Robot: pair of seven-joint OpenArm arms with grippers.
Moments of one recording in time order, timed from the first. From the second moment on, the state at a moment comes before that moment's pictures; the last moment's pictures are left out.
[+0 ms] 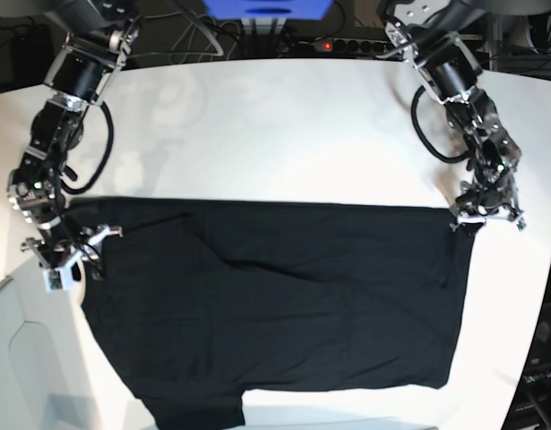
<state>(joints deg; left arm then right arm) -7.7 -9.0 -38.0 72.4 -15.3 -5.2 35.5 7.4 8.0 25.9 89.9 5.8 34.3 -39.5</state>
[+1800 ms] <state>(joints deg) -6.9 -9.7 -38.0 68.0 -16.4 -6.1 31.8 21.2 13.3 16.7 62.4 5.7 34.3 -33.8</state>
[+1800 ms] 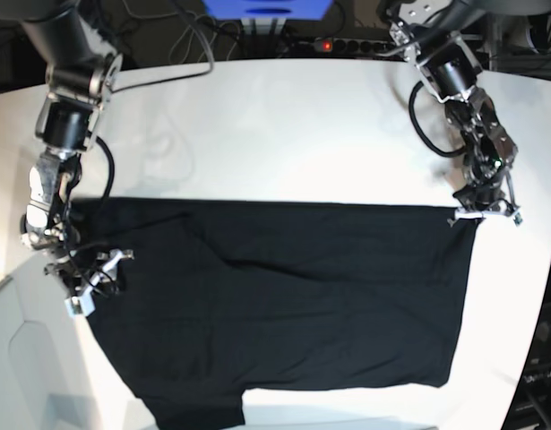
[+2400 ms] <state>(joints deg) -6.6 -9.7 -38.0 68.0 -16.4 -6.3 31.6 28.9 15.7 15.7 42.4 0.3 30.3 -20.4</state>
